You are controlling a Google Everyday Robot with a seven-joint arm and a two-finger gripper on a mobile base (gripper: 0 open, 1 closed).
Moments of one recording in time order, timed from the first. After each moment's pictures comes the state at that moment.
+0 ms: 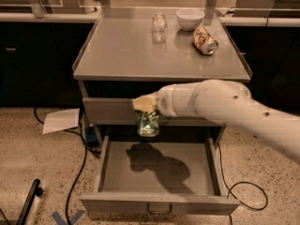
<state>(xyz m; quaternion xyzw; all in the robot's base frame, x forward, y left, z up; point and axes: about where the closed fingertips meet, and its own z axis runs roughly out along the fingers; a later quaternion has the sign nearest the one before) 0.590 0.004 0.795 -0.23 0.85 0.25 0.42</state>
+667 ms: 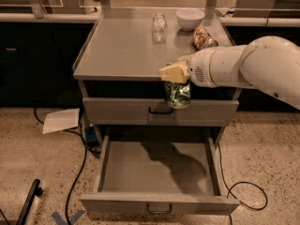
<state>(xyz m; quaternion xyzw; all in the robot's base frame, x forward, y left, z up) 0.601 -0.075 0.907 -0.30 0.80 0.16 0.49</state>
